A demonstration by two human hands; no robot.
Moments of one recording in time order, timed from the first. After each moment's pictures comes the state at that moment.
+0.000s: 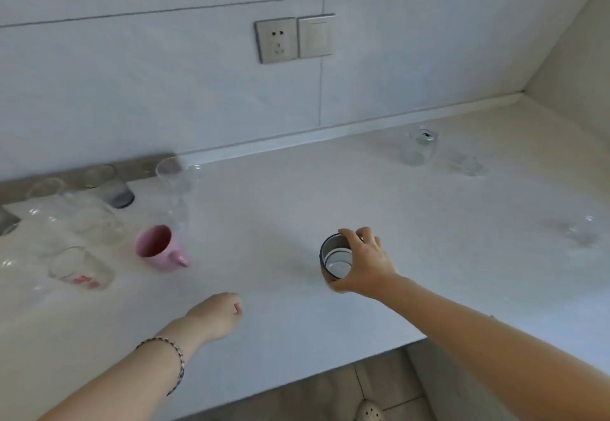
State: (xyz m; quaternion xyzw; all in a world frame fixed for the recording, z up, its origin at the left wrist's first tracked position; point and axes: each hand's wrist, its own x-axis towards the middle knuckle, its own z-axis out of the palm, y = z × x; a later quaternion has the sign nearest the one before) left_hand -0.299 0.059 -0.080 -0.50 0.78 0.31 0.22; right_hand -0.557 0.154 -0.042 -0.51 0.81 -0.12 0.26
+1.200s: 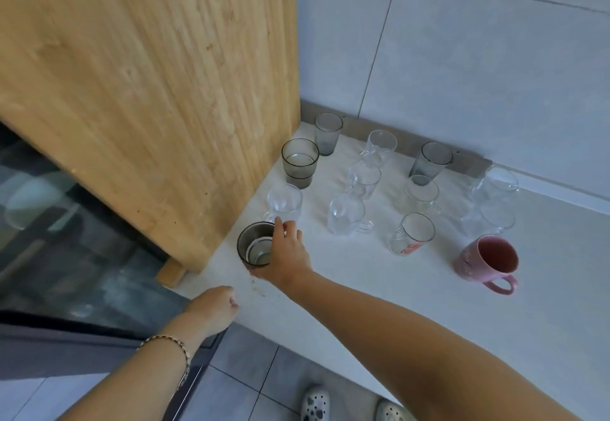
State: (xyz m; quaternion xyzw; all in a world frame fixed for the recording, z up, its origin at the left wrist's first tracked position) left_hand 0.246 0.037 -0.100 -0.74 0.54 0.40 0.11; right_hand 0.109 -0.037 -0.070 -0.75 0.57 -0.02 0.32
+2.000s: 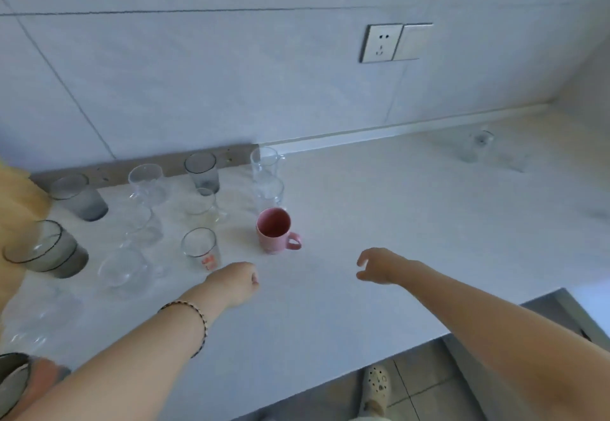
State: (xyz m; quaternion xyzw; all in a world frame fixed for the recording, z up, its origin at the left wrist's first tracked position) left_hand -0.104 -0.045 -0.053 -0.47 0.81 0.29 0.20; right_hand -0.357 0.069 -0.043 -0.47 0.80 0.10 0.35
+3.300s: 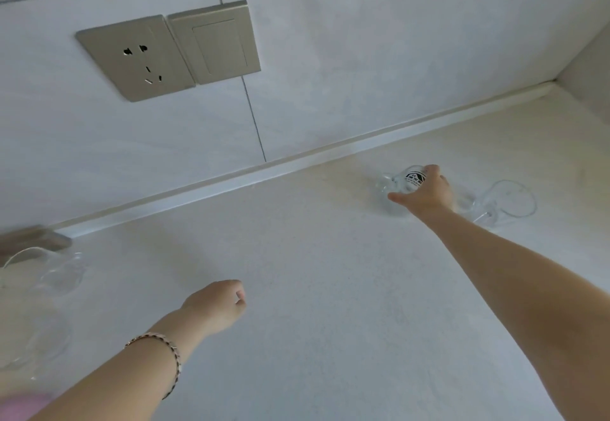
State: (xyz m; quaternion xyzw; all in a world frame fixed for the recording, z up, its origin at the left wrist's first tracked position) left_hand -0.542 -0.123 -0.109 -0.48 0.78 0.28 0.27; right_hand -0.909 -0.048 -0.094 -0.22 0.93 -0.22 0.20
